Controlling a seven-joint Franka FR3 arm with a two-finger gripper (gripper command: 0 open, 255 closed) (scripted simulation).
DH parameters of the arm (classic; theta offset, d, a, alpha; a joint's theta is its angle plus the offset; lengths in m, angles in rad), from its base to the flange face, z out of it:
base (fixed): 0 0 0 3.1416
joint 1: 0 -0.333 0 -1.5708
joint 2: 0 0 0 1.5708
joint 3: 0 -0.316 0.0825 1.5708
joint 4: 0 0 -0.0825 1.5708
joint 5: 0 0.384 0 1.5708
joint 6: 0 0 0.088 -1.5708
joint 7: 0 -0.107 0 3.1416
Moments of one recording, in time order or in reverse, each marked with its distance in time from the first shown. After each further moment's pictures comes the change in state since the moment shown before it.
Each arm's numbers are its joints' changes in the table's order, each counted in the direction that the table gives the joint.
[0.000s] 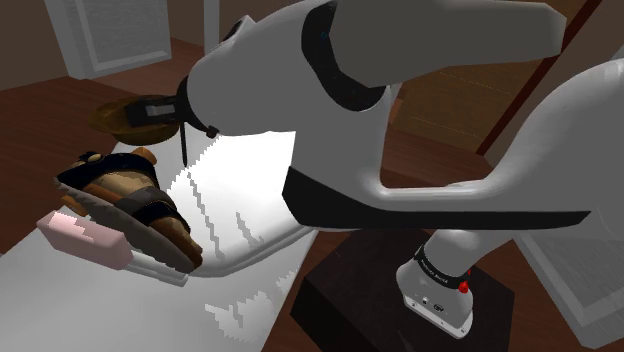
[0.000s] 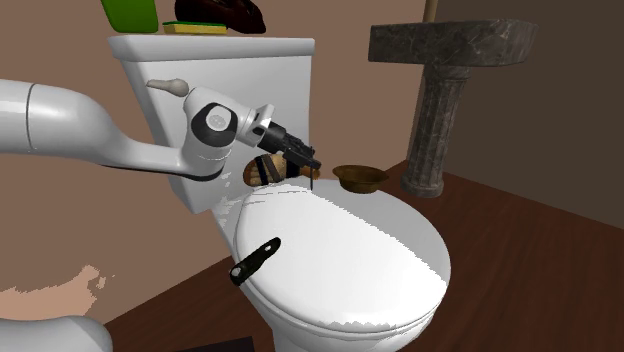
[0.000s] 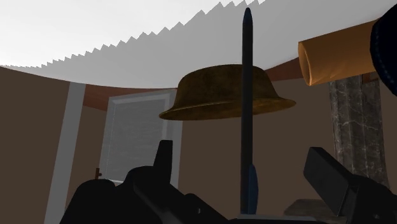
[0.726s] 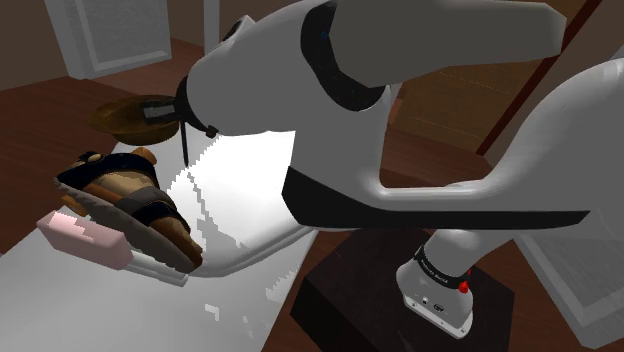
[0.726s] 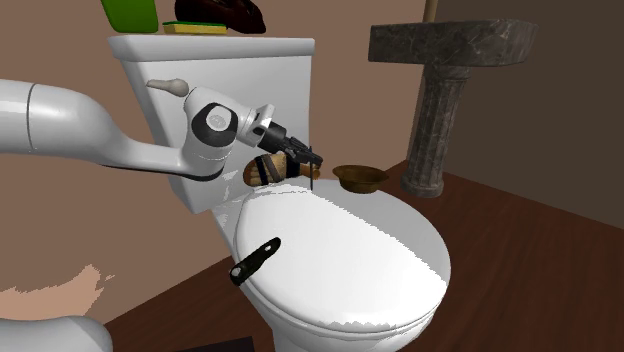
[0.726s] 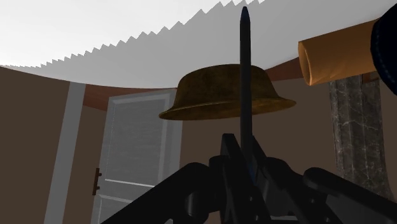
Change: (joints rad) arm 0.002 0.000 -0.001 -0.001 0.000 0.001 0.000
